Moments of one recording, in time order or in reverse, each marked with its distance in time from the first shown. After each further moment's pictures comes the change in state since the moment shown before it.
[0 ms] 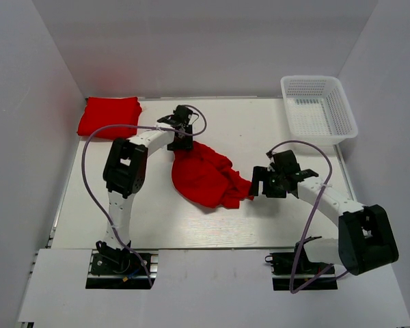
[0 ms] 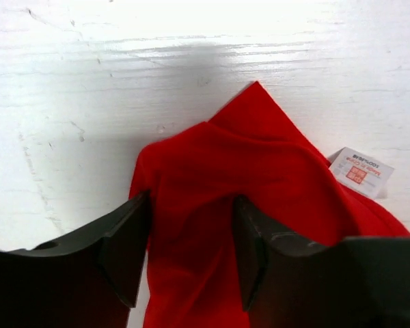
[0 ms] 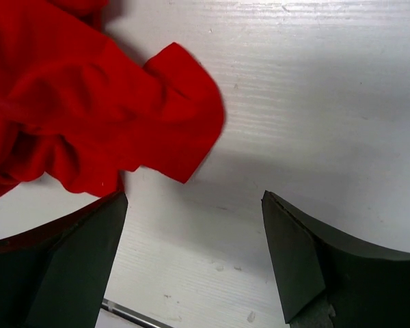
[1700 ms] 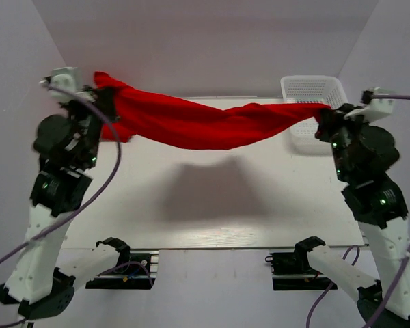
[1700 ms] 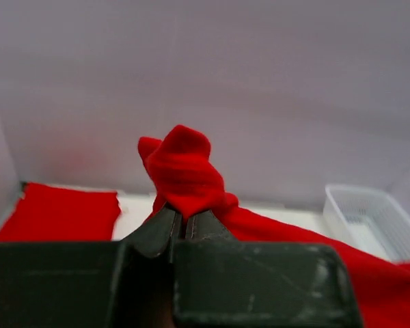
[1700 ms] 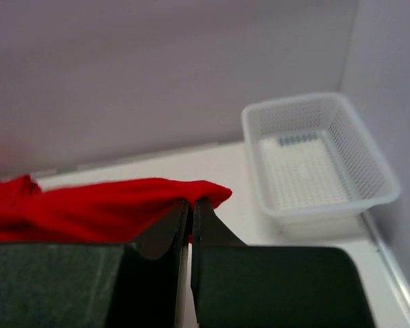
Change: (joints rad) left arm -0.010 -1.194 -0.149 0.207 -0.180 0.233; right arm 0.058 -0.435 0.690 -0.067 0.617 -0.160
